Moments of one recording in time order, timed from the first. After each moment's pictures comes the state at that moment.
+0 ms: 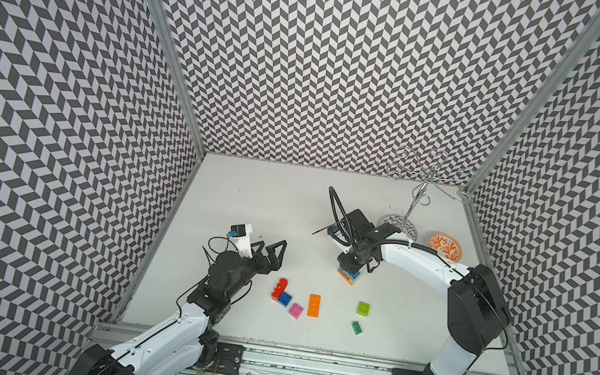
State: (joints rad) left arm -0.41 0.82 0.16 0.47 0.07 -0.66; right arm 0.69 1.78 1.26 -0.78 -0.05 -0.17
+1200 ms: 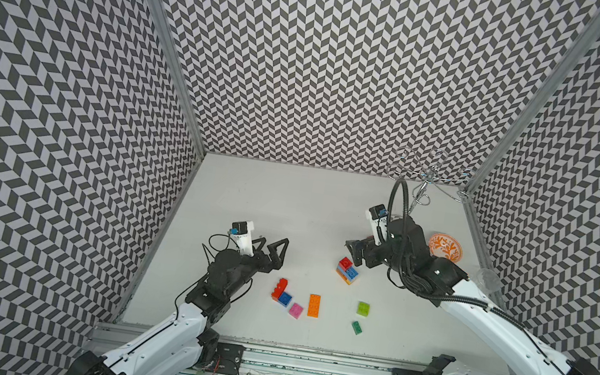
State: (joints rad) left arm -0.44 0.78 0.22 0.37 0.06 -0.62; right arm 0.68 1.13 0.93 -0.38 0.07 0.20
